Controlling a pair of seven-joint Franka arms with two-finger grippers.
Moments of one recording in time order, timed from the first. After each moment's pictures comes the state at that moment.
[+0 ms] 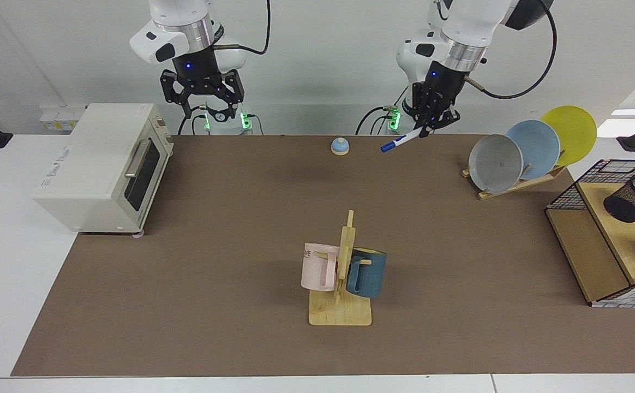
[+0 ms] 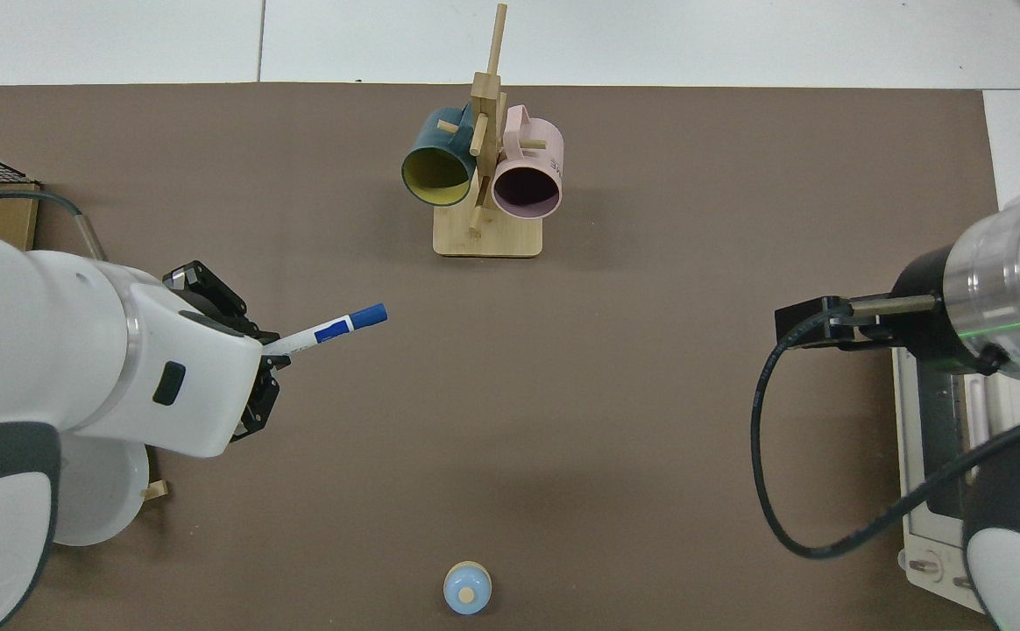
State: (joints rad) left arm -0.24 -0.14 -0.10 -1.71 -0.11 1.68 0.88; right arm 0.11 -0.02 0.14 -1.45 -0.01 1.43 0.26
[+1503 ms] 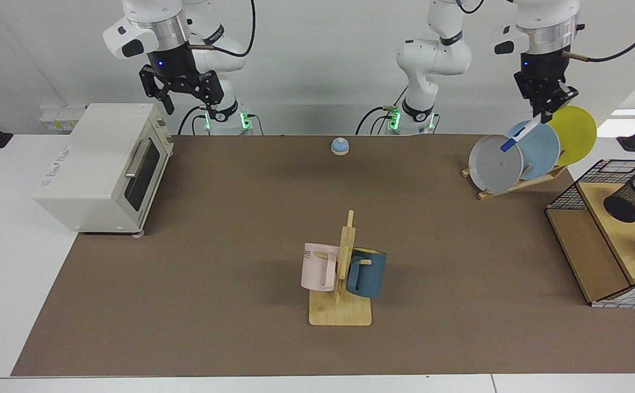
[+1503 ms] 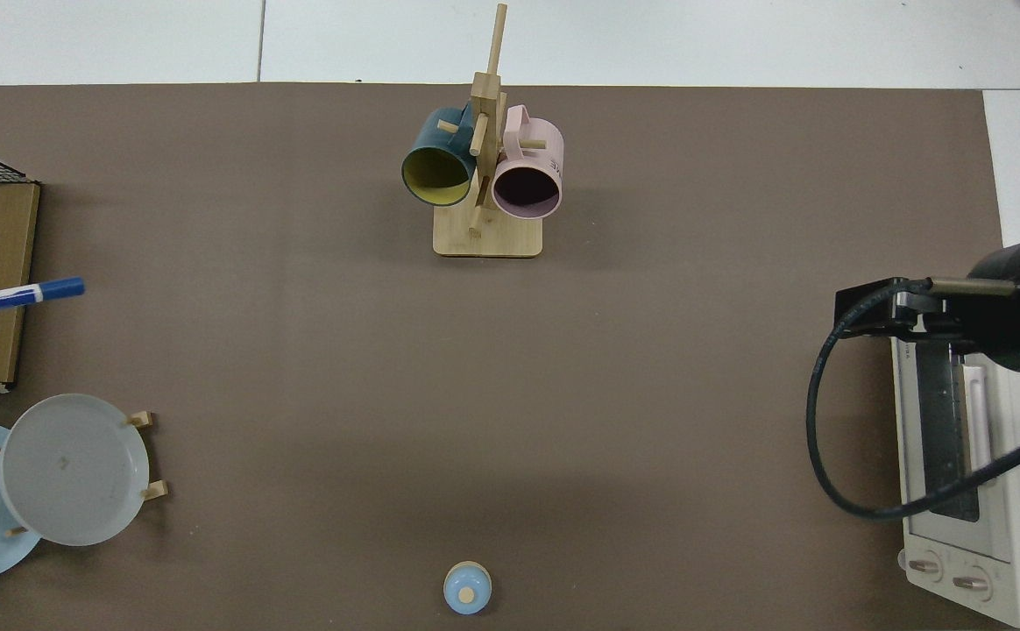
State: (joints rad) left arm -0.22 -0.12 0.05 -1.57 0.48 1.54 1.18; right arm 0.04 -0.05 0.14 -1.47 0.00 1.43 0.35
